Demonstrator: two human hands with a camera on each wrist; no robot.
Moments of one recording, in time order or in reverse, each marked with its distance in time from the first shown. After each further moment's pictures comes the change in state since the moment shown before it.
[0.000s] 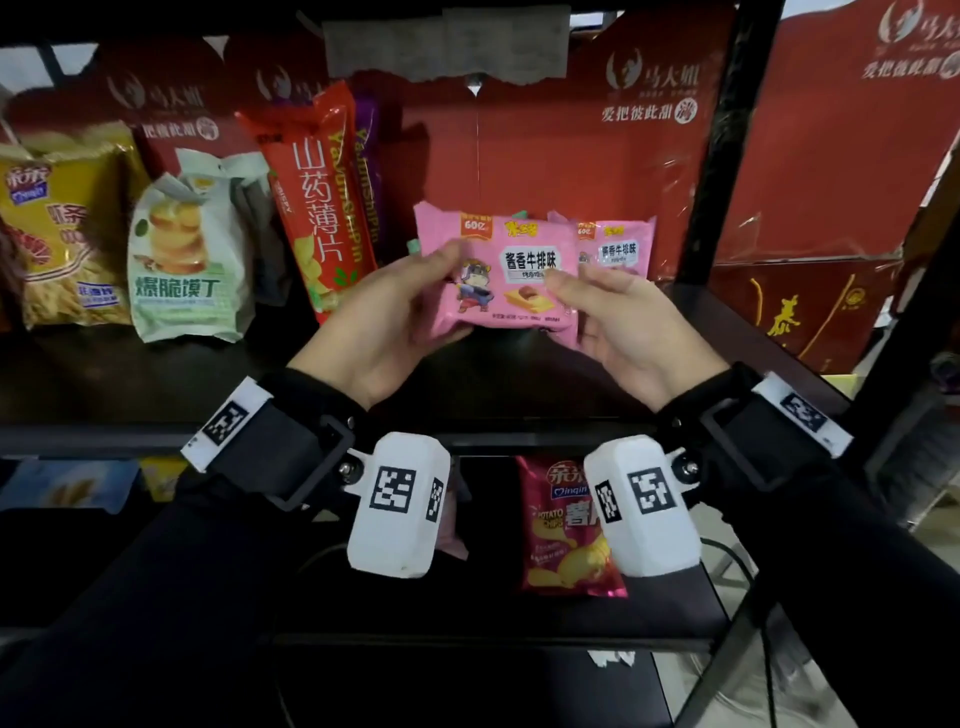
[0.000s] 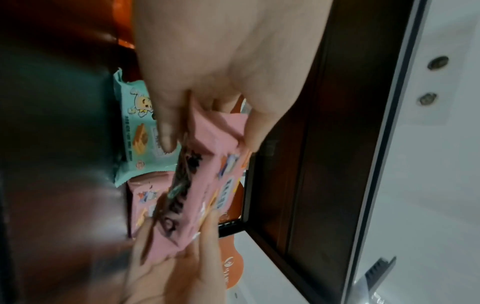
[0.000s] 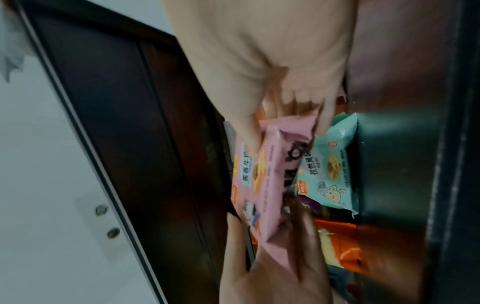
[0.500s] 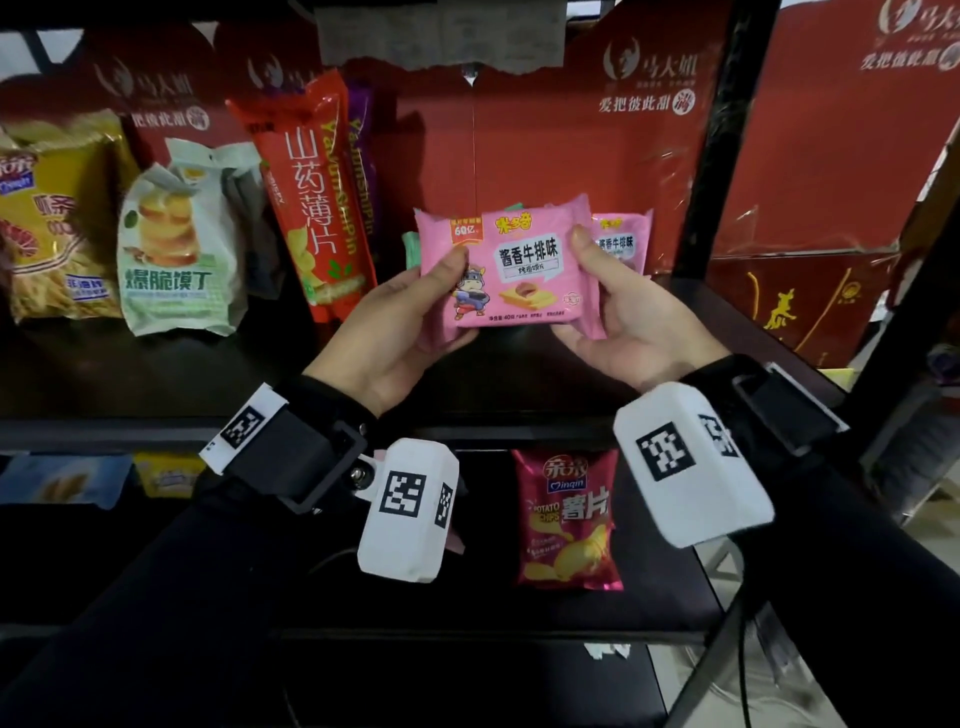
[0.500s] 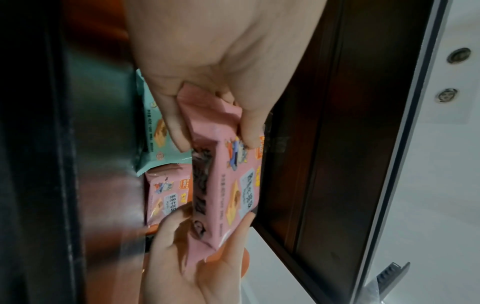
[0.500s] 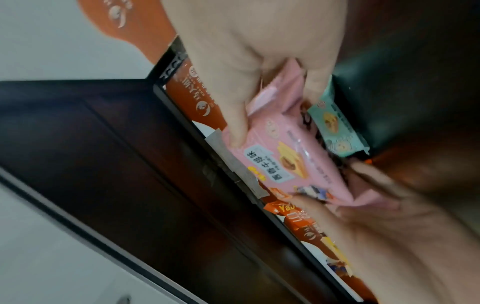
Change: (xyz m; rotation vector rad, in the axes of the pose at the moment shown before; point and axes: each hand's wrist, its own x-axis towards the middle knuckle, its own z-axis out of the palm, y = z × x) left_hand 0.008 -0.020 -0.003 -0.044 0.016 -0.019; right_hand 0.002 -0.006 0.000 0.443 -0.004 0.131
